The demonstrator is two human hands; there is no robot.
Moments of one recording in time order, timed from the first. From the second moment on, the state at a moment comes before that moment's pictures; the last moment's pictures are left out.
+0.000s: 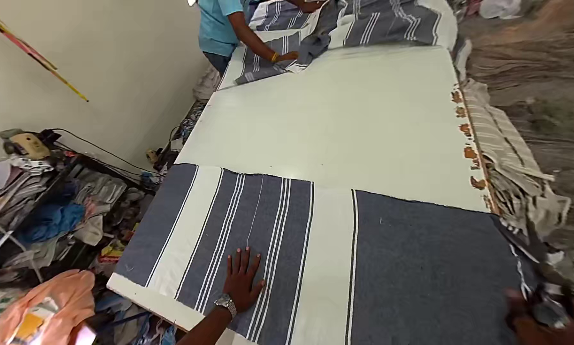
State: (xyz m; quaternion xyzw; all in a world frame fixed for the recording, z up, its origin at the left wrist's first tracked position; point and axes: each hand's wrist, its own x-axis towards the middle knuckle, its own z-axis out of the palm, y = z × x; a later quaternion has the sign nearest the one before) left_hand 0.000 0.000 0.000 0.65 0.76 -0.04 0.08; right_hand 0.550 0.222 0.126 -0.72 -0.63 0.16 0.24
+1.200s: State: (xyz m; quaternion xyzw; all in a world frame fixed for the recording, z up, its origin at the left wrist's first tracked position) left_hand -0.137 -0.119 0.009 0.81 0.49 0.24 0.23; right_hand 0.090 -0.232 0.078 -0.60 -0.25 0.74 0.16
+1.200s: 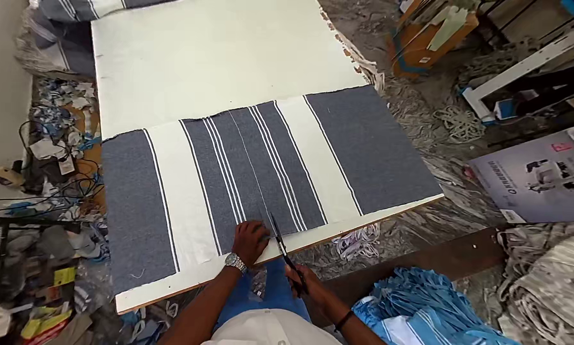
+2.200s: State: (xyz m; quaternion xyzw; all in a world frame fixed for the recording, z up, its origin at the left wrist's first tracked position) left_hand -0.140 -0.116 0.003 0.79 0.49 0.25 0.27; right_hand 0.078 -0.242 0.092 -0.64 -0.23 0.70 0.20
